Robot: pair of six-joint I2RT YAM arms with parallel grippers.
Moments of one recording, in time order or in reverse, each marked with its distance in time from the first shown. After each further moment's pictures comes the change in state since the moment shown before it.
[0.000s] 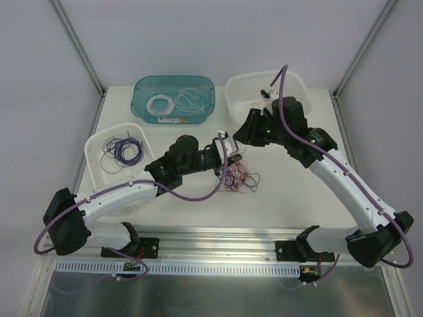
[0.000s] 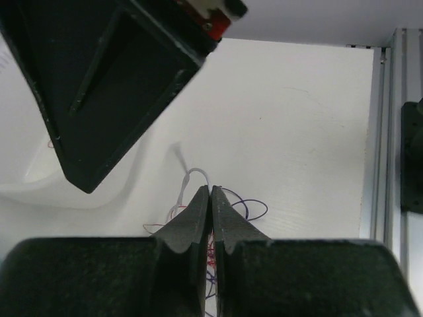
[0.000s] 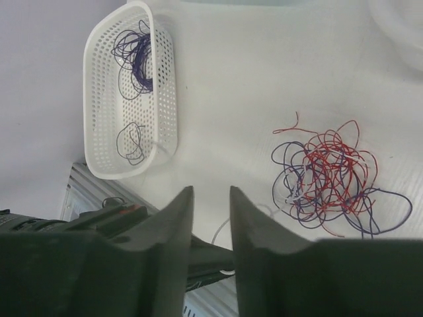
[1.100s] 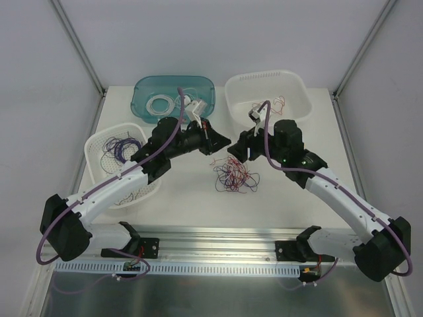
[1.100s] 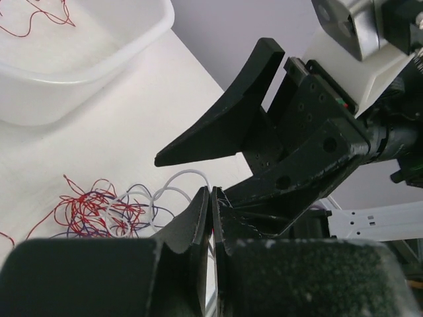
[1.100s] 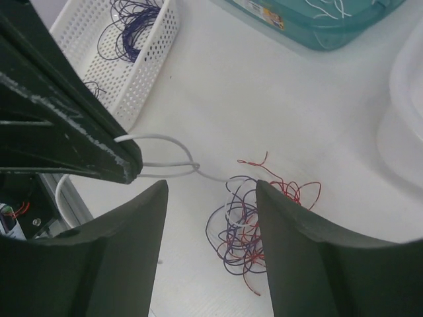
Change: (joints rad) left arm 0.211 -0.018 0.074 -0.074 0.042 -0.843; right arm -0.014 -0.120 -0.414 0.472 -0.140 -0.426
